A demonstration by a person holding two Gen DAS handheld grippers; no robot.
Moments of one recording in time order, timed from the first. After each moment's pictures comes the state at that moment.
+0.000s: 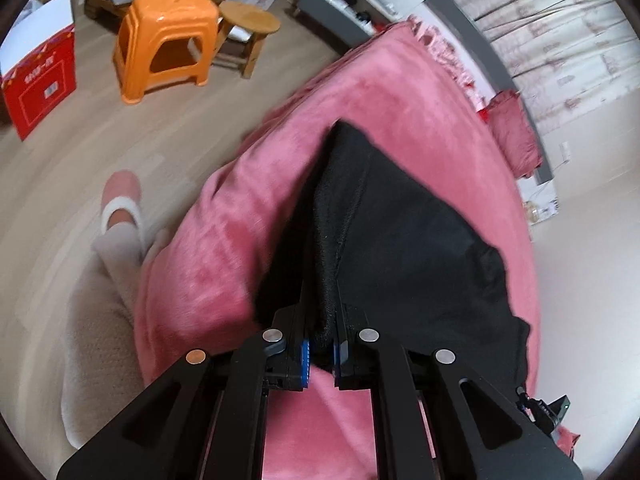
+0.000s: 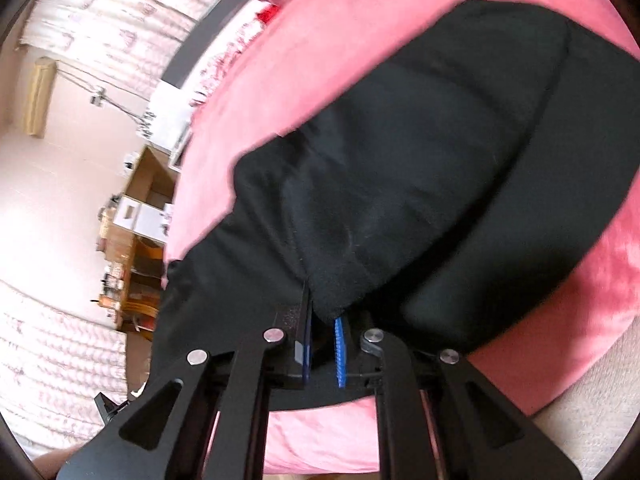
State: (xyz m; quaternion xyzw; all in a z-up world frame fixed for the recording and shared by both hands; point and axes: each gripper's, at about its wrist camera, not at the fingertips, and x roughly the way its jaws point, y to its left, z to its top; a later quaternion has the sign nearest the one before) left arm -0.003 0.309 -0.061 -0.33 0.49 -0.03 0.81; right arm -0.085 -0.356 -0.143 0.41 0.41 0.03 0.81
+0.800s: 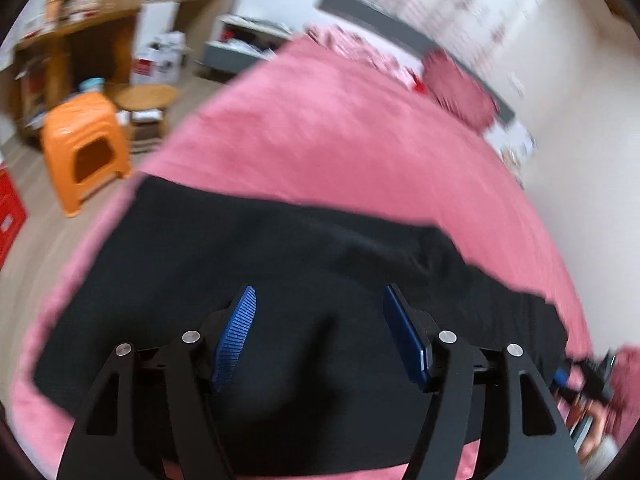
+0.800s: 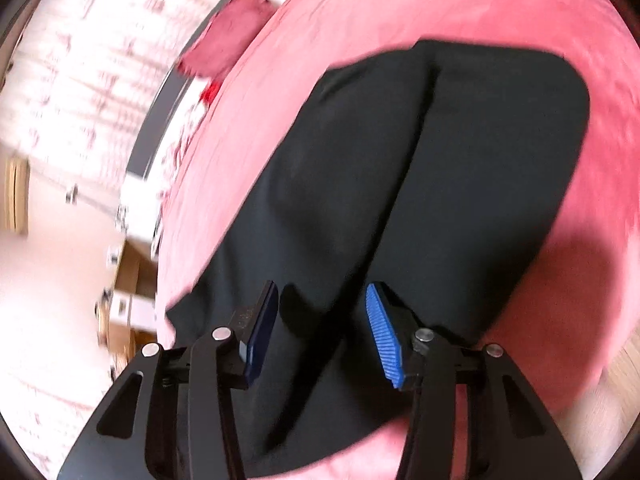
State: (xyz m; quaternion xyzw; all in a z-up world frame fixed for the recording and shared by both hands) left arm 0.051 0.142 -0.028 -0.16 0.41 -0.11 0.89; right arm -0.099 -0.494 -0.159 0.50 0.31 -0.08 0.80
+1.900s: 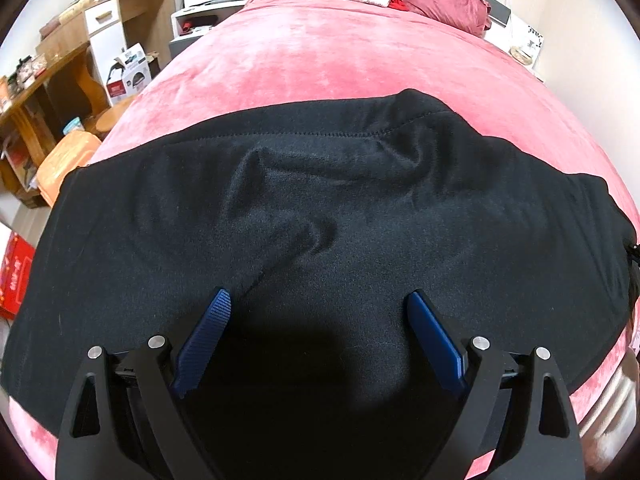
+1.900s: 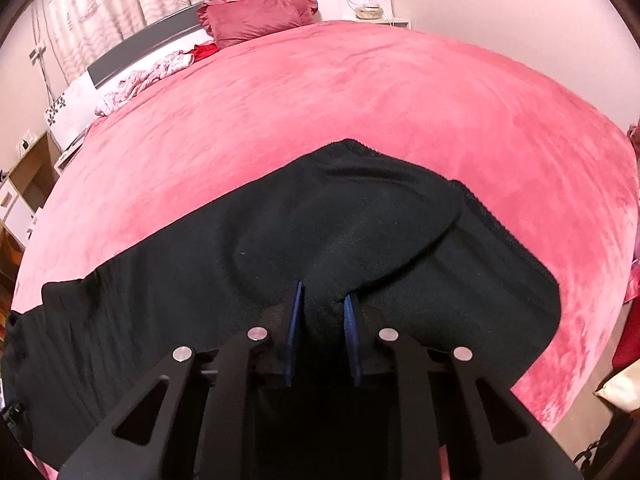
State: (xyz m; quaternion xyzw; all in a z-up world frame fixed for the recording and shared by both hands) left arm 0.058 0.058 -0.073 0.00 0.48 -0.09 0.87; right arm -0.043 -0.446 -0.139 0.19 0.38 -0.20 0.88
